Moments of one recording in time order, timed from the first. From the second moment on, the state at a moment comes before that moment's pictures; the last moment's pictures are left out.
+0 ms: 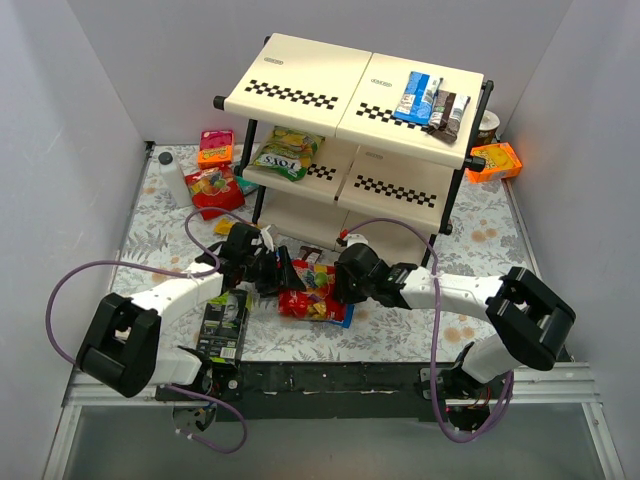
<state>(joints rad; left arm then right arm) -0.47 1.31 0.65 -0.24 0.51 -0.70 0.96 1.49 0.75 -0.15 0.09 0.64</state>
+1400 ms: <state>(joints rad) -0.44 1.18 0.79 -0.02 0.06 -1.22 0.96 0.69 0.58 -0.60 0.41 0.80</state>
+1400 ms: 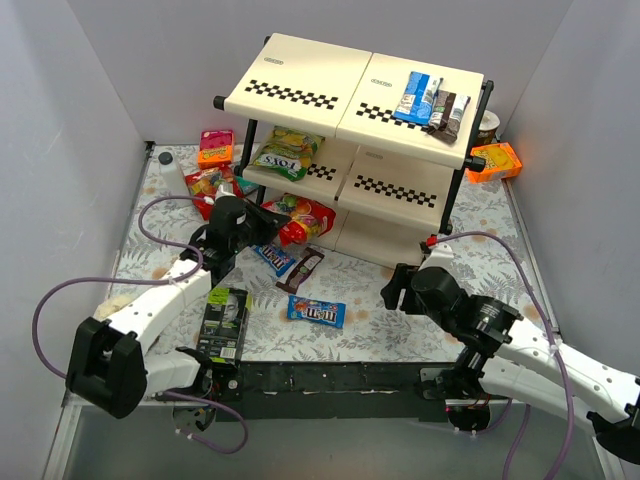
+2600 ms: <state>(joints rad) -0.47 1.85 1.02 0.33 -0.14 -1.37 0.96 0.45 0.62 -0.92 0.48 0.95</state>
